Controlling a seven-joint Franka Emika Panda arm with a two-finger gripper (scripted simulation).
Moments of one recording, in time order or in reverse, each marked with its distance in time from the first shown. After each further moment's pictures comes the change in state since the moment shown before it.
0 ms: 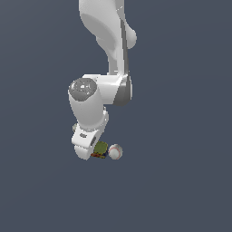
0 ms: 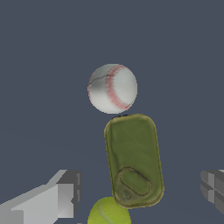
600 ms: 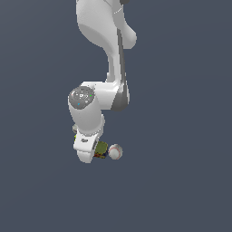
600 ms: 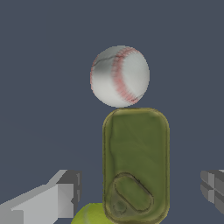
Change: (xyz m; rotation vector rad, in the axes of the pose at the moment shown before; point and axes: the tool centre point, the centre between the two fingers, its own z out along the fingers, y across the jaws) arm -0.007 0.004 0.026 0.003 0.003 -0.135
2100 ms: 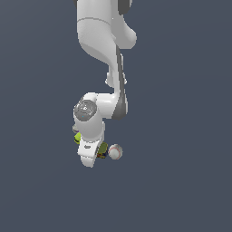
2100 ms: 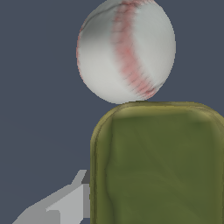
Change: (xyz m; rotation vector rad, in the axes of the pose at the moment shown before) arm 0.000 0.000 0.051 -0.001 0.000 -0.010
